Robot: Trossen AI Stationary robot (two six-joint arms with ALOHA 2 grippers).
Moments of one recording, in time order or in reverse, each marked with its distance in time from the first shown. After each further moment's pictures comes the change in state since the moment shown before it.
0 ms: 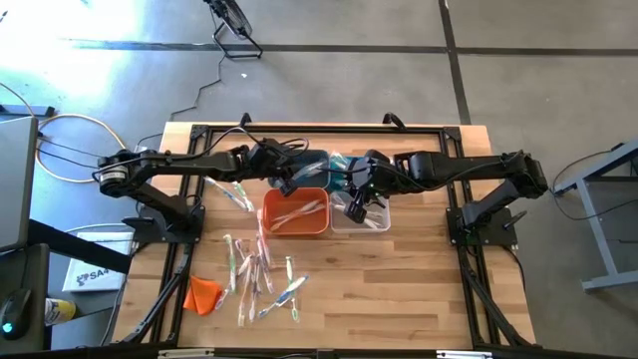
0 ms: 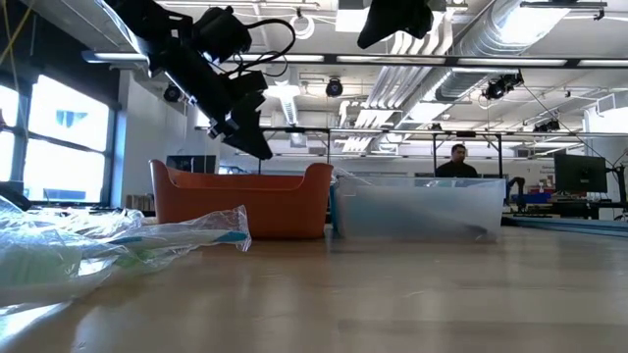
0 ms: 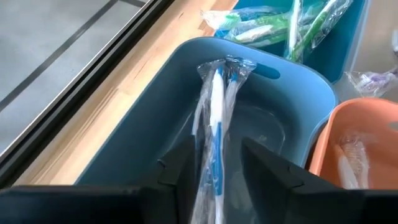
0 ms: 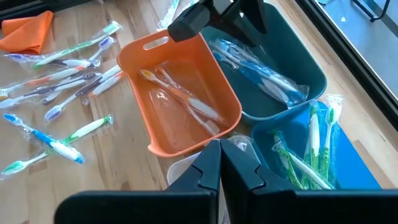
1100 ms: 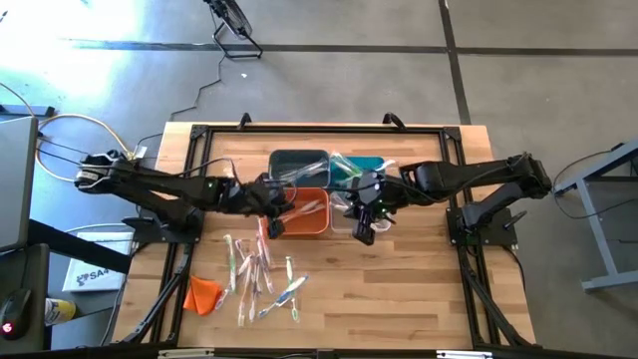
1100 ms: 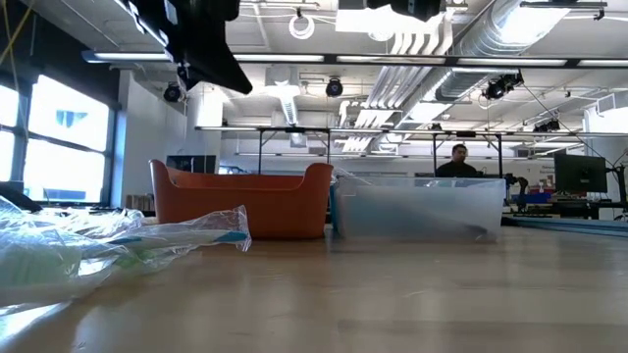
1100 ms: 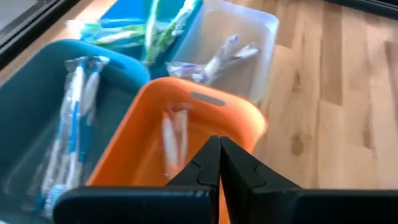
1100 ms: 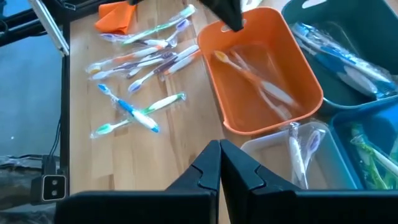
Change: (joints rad) left arm -0.462 -0.213 0.042 -0.242 -0.125 -0.312; right arm 0.107 -0.024 0.000 0.013 -0.163 0.053
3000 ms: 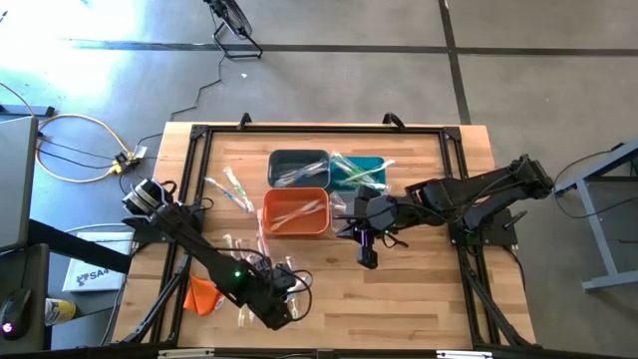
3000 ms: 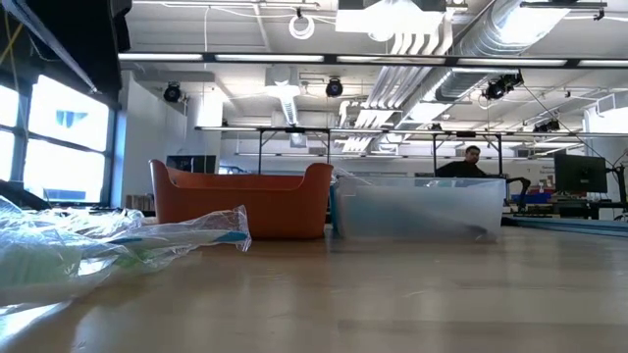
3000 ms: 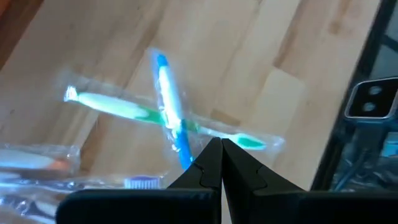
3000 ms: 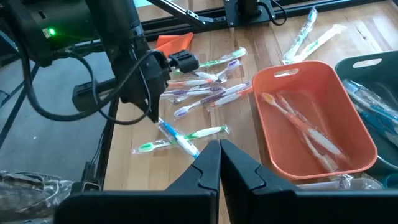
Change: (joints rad) left arm -0.561 0.568 0.492 -0.408 -0.004 -0.747; right arm 0.157 0.000 0.000 0.178 0.067 -0.056
